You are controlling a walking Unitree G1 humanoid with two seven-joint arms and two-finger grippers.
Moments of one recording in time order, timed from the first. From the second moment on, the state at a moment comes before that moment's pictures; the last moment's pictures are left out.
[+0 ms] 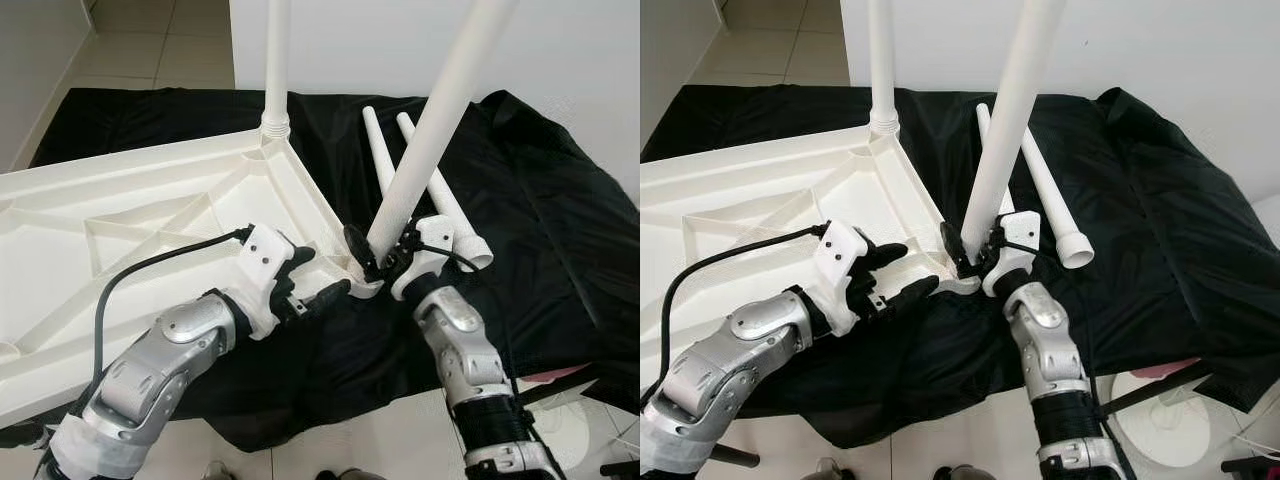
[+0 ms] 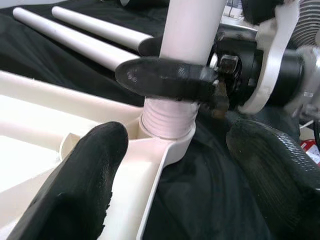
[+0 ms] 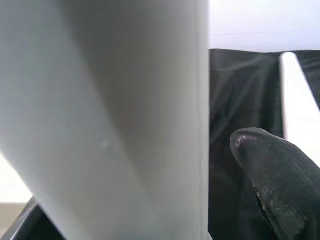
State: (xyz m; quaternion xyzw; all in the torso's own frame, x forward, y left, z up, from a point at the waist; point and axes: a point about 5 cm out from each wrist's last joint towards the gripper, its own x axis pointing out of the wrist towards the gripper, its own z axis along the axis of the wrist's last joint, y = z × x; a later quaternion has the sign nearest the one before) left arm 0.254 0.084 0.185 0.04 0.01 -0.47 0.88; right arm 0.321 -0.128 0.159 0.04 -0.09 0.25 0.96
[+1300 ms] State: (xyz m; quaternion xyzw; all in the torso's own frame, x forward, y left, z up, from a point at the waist) left arm 0.256 0.073 0.173 0.06 0.04 -0.47 0.88; right arm 0.344 -0.143 0.152 -0.01 -0.08 0.33 0.94
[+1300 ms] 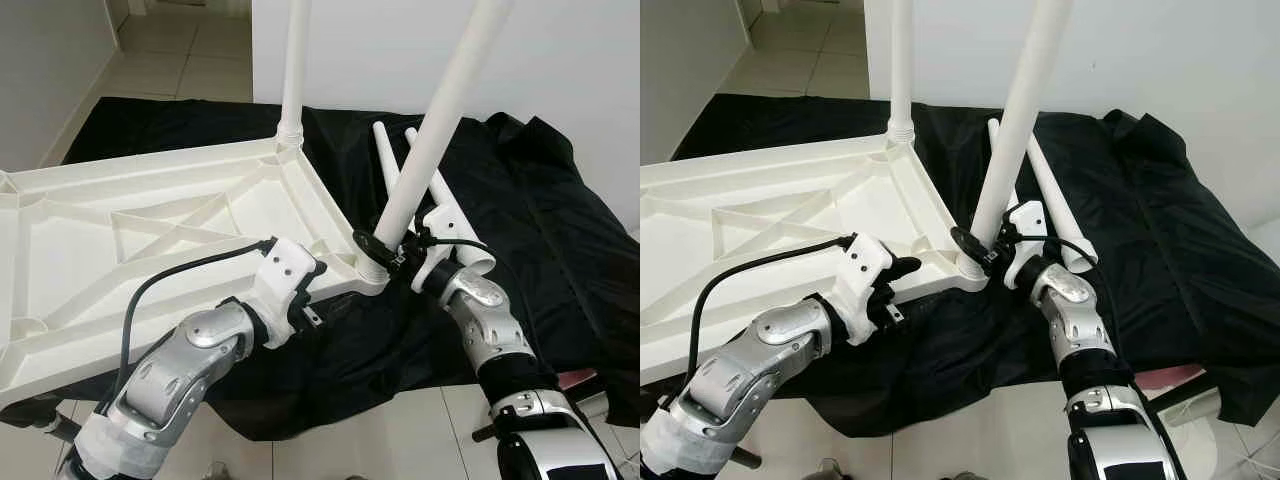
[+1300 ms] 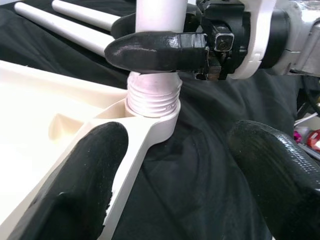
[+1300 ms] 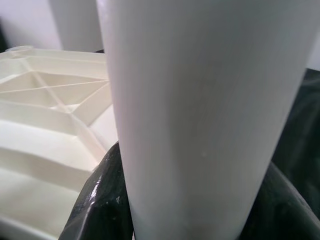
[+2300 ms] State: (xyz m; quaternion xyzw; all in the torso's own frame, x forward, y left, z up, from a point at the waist) left arm 0.269 0.083 0.168 0.06 0.04 -0.43 0.90; right arm 0.310 -0.111 0.138 0.06 -0.07 0.01 1.00
